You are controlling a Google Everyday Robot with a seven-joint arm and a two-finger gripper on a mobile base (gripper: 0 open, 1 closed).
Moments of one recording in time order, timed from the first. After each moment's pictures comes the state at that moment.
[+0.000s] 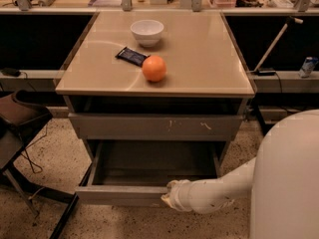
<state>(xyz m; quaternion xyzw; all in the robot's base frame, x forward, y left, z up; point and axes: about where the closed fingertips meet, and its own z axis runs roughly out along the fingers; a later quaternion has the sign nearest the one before) 0.469 -0.028 0.428 -0.46 0.83 0.12 0.28</state>
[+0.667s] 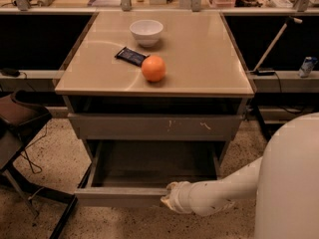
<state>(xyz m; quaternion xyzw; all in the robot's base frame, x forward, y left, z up) 0.461 -0.027 0.429 -0.46 0.83 0.13 0.27</state>
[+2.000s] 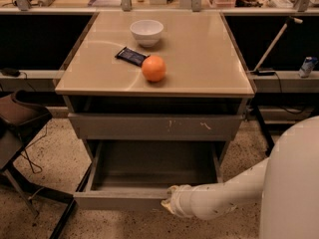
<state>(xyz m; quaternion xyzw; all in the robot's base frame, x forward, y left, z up) 0.448 -0.029 0.429 -0.47 0.83 0.13 0.27</state>
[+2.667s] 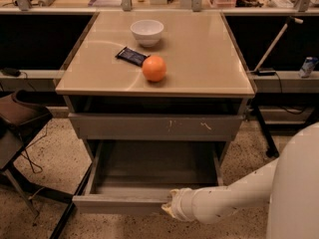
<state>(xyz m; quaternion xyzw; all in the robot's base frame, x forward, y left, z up) 0.436 -0.028 0.430 -0.48 0.82 0.14 0.27</state>
